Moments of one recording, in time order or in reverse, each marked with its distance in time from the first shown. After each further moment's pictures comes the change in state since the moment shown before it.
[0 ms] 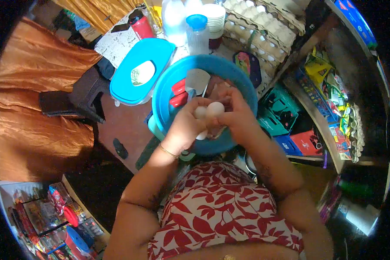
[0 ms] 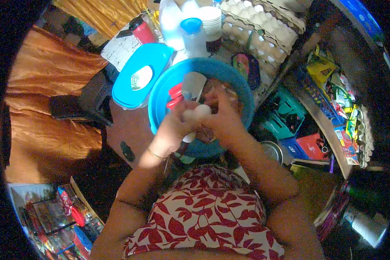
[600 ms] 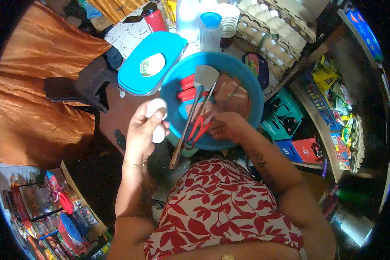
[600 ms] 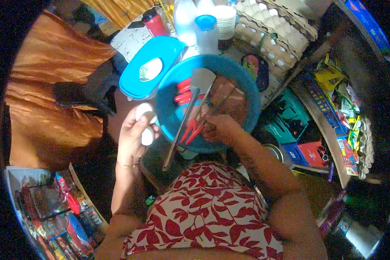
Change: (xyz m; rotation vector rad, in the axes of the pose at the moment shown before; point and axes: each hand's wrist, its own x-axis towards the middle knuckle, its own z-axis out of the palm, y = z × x) left_hand -0.072 0.008 -0.081 -0.188 0.363 0.102; right_hand 0.029 0.107 -0.035 -0.253 -0.548 0.184
